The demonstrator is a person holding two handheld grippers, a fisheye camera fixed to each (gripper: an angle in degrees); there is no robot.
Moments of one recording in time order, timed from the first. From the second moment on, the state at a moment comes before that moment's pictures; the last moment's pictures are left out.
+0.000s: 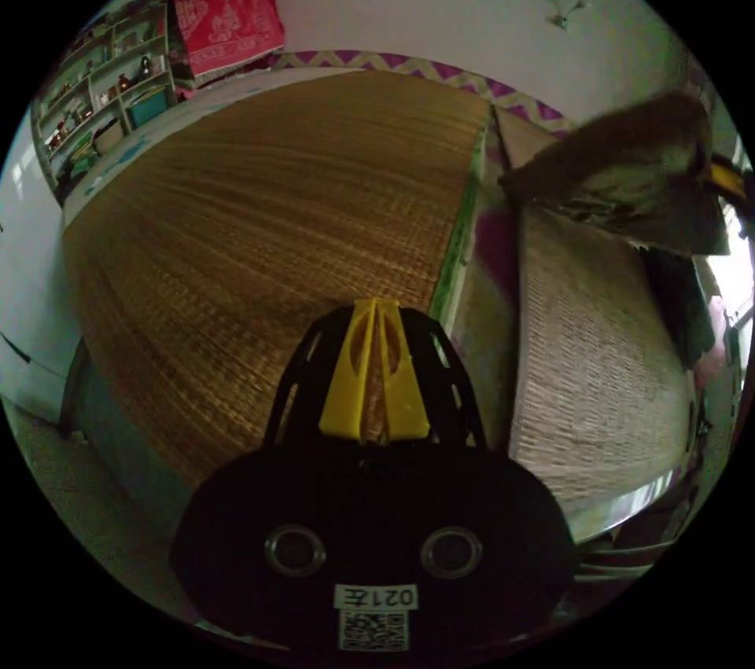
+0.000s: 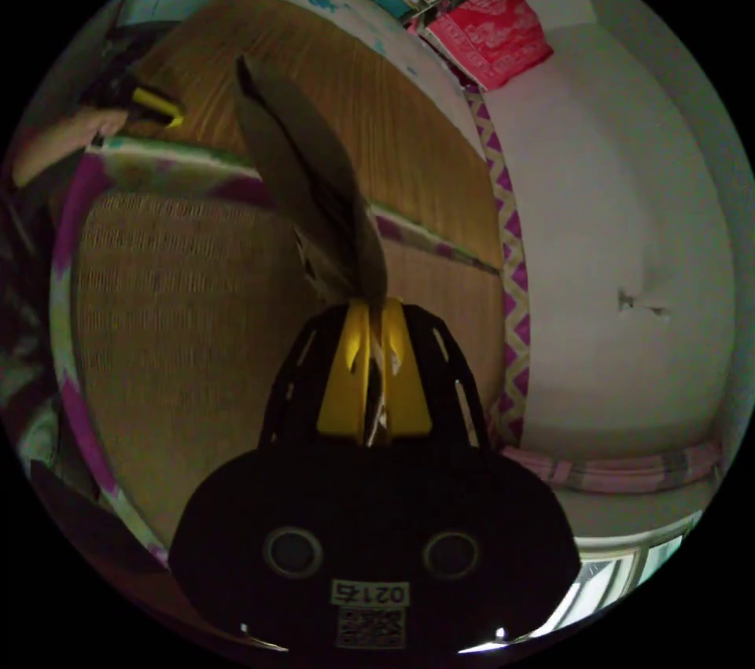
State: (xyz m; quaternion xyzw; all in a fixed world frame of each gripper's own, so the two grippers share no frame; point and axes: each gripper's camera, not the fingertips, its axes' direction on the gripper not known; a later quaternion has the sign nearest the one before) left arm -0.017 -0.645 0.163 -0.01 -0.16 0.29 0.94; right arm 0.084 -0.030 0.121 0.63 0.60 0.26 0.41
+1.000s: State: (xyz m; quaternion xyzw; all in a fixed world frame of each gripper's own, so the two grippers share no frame) left arm 0.147 -0.655 0.249 -0.23 0.12 0.38 0.89; right arm 0.158 -0.089 0.367 0.81 0.40 0.24 0.35
